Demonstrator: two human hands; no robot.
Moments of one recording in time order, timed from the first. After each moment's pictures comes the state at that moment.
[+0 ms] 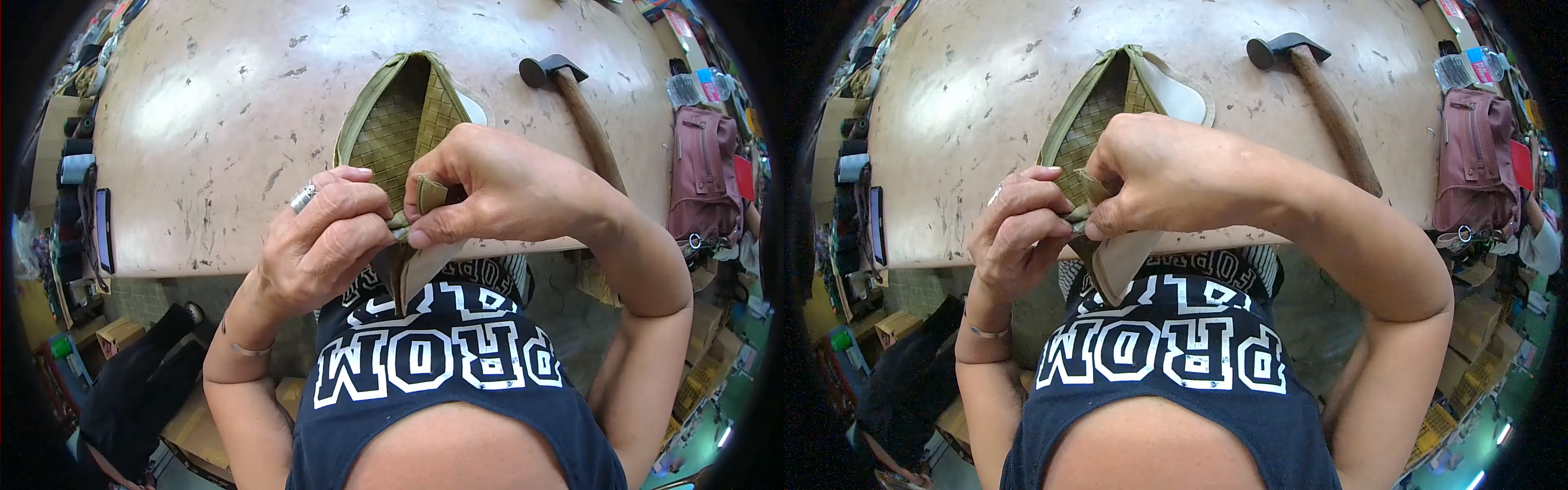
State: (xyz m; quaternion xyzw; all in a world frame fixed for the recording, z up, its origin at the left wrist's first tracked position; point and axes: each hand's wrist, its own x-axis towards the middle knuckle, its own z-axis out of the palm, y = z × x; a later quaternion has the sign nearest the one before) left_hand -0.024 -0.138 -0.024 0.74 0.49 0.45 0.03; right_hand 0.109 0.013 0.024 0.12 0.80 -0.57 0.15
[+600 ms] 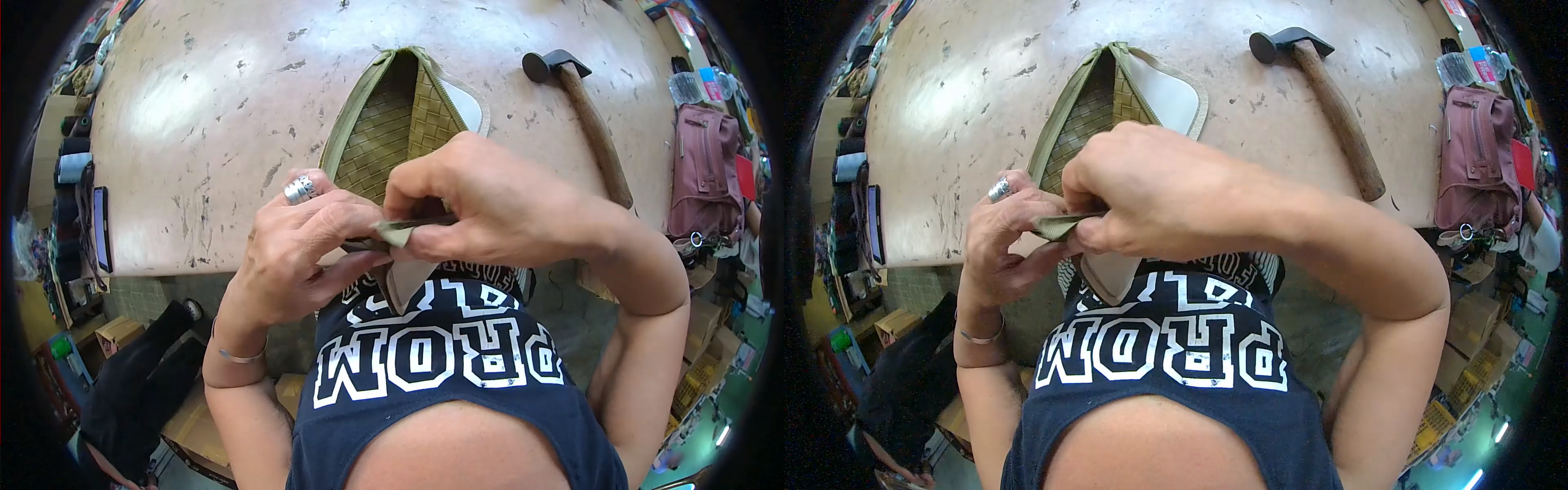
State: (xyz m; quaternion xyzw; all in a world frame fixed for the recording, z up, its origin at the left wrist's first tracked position) left_hand -0.035 -0.150 -0.015 0.73 0.55 0.37 0.15; right_hand 0.107 0.000 0.024 0.08 0.84 -0.52 0.12
